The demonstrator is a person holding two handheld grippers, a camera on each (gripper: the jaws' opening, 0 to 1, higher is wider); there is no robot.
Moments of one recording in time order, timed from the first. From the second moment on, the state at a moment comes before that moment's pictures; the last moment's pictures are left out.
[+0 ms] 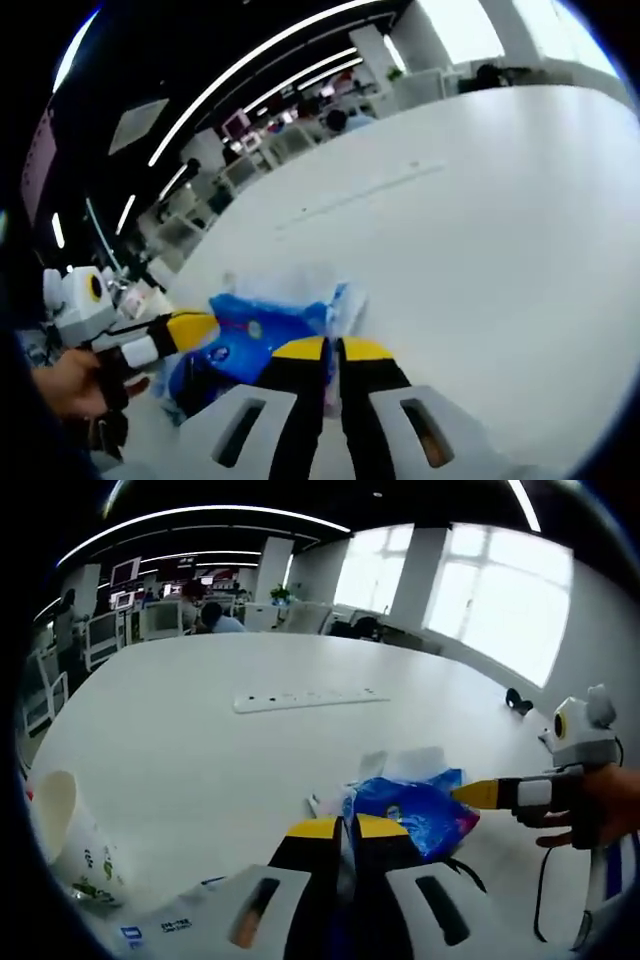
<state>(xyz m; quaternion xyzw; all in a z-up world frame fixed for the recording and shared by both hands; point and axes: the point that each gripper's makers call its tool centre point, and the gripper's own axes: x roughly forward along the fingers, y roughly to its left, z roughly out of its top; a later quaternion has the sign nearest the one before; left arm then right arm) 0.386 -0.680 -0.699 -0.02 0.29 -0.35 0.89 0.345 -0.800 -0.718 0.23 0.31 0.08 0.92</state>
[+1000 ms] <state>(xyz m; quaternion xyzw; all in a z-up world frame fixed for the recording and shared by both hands) 0.312 -0.742 -0.679 0.00 0.29 -0.41 0.86 0.267 -0.860 -0.692 0.23 0.27 0.00 0.94</state>
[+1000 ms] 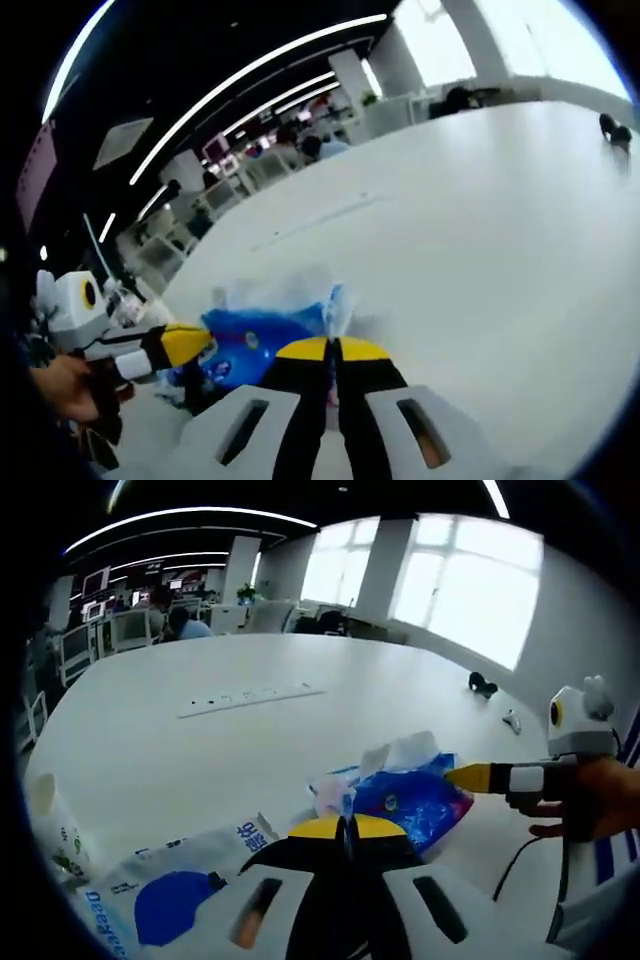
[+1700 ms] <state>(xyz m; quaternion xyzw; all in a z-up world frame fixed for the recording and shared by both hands) 0.234 -0.827 -0.700 0.05 0.30 -0.50 0.81 0.167 -0.931 -0.715 0.24 0.27 -0.09 0.93</state>
